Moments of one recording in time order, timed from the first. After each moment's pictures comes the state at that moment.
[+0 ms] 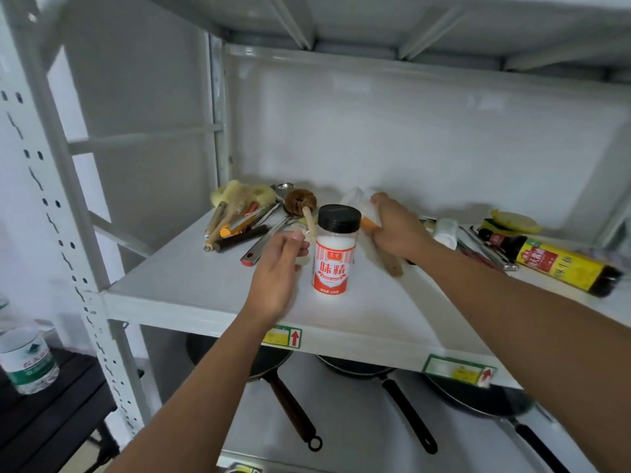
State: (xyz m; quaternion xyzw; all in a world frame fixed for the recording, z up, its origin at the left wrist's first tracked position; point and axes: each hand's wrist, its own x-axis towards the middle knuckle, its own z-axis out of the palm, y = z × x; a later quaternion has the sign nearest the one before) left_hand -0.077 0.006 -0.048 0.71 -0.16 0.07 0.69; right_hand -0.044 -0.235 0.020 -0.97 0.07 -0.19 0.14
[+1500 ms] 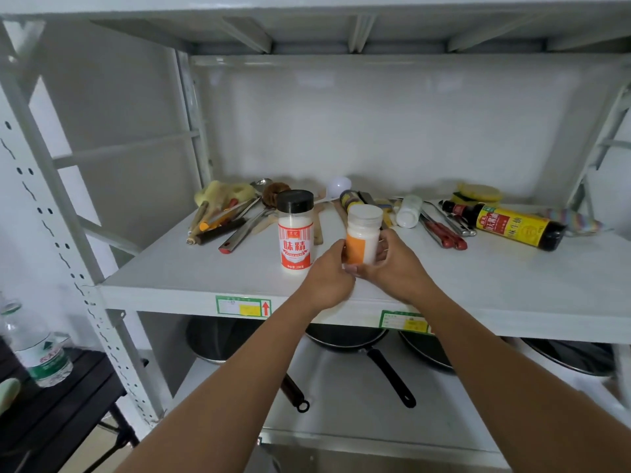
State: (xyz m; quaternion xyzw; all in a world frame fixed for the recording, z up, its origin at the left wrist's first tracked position) left_hand -0.137 -0.100 -0.049 0.85 -0.27 -0.04 0.44; right_hand -0.164 -0.270 -0.062 -0.88 0.05 -0.21 0.43
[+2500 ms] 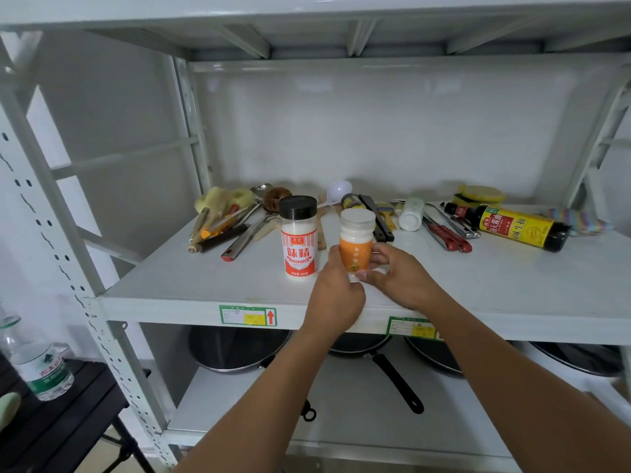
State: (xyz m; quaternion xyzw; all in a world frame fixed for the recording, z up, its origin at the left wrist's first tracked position) left_hand -0.158 -0.102 -0.065 0.85 -0.23 0.06 0.46; right_hand -0.168 -0.269 -0.060 -0.90 0.01 -0.15 0.40
